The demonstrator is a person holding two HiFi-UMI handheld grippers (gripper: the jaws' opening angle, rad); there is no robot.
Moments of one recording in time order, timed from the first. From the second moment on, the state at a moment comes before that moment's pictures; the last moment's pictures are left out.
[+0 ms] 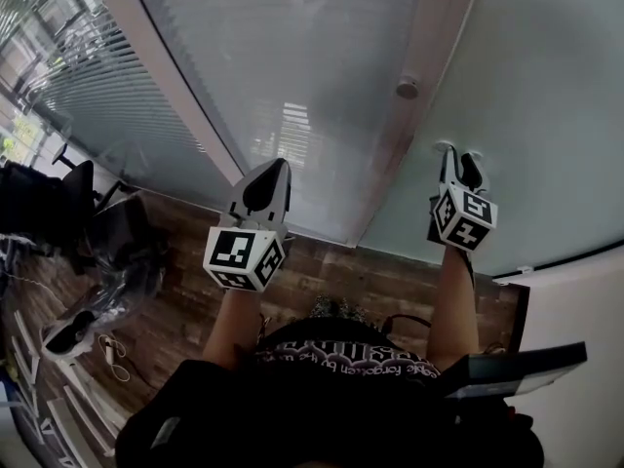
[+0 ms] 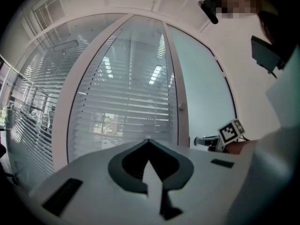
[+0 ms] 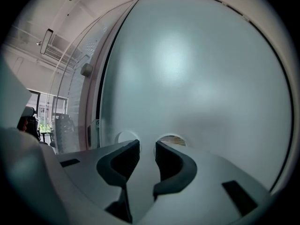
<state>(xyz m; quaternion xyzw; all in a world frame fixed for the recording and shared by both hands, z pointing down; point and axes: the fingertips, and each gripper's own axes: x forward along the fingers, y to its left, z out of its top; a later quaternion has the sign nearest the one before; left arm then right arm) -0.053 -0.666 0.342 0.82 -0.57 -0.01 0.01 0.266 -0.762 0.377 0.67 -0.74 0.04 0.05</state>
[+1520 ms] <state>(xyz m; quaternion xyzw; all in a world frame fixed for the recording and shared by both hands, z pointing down) -0.021 -0.669 0.331 0.84 -0.54 -0.02 0.02 0.254 -0.679 0.323 0.63 -0.77 -0.08 0.00</state>
